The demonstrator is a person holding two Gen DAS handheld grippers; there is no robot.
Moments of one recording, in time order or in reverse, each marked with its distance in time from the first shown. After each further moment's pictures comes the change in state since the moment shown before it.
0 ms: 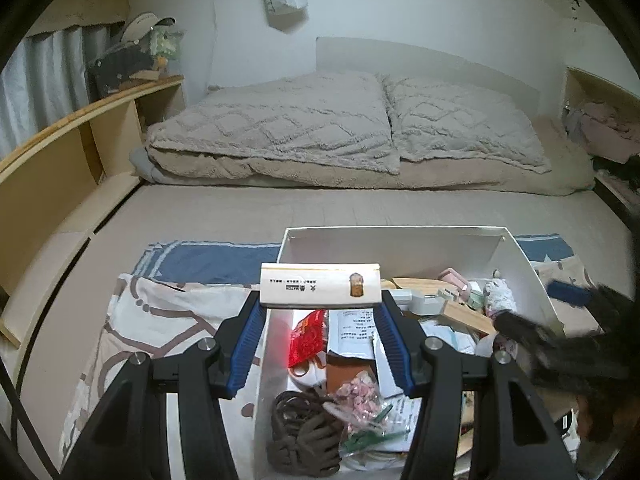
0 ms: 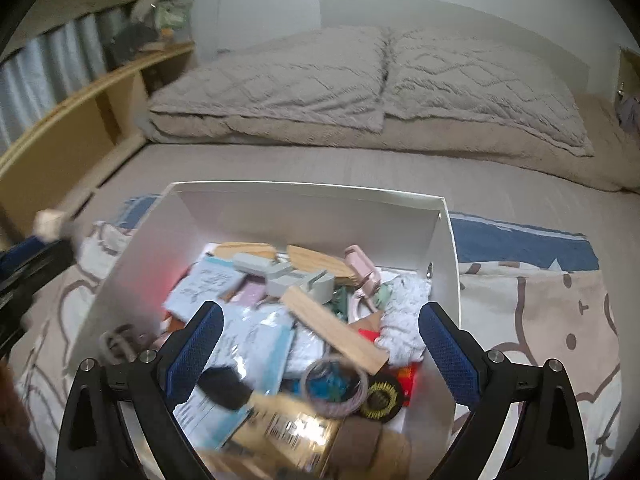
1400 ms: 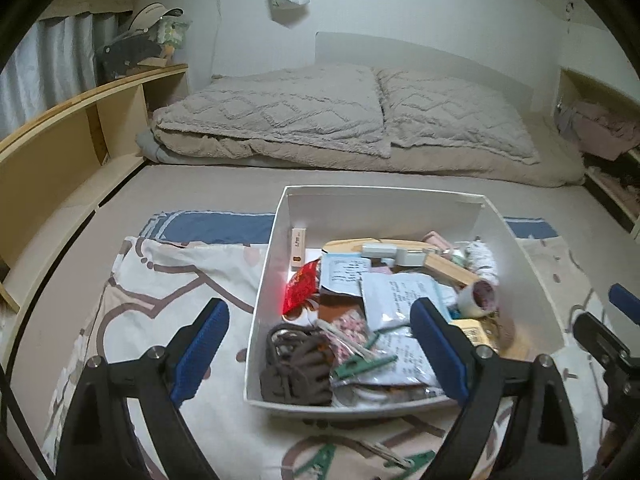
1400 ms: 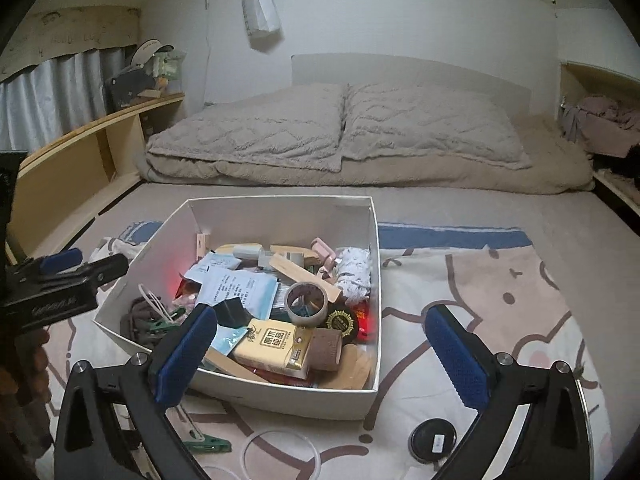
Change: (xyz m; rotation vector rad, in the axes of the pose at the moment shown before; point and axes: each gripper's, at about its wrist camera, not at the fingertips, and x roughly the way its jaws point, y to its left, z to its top) left arm -0.045 0.001 -0.051 -0.021 0.005 -0.030; right arm -0.099 0.010 -0.071 0.048 -0.208 -0.143
